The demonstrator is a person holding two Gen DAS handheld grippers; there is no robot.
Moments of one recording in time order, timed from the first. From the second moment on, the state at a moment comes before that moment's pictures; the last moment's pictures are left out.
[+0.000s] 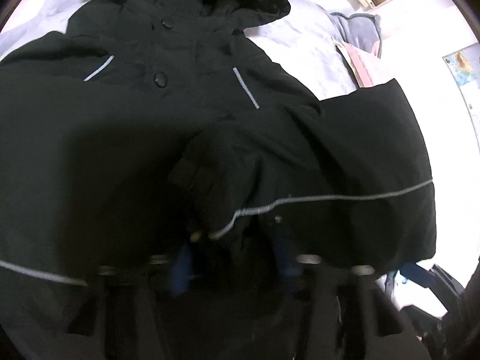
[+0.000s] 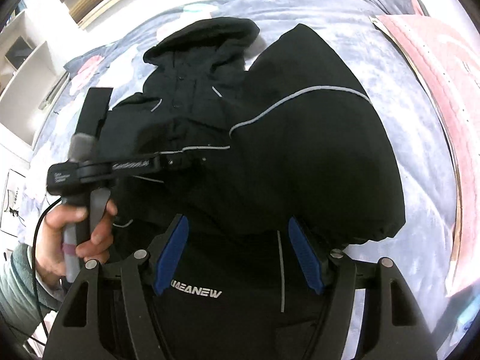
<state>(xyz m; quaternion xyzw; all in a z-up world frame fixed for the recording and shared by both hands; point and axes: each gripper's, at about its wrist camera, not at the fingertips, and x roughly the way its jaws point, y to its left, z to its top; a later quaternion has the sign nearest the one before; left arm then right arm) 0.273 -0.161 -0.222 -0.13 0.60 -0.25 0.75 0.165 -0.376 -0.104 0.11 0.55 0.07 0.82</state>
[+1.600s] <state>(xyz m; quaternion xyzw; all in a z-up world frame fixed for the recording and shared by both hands) 0.266 -0.025 -0.162 -0.09 0.56 -0.17 0.80 0.278 -0.331 -0.163 0.08 0.58 0.04 0.81</state>
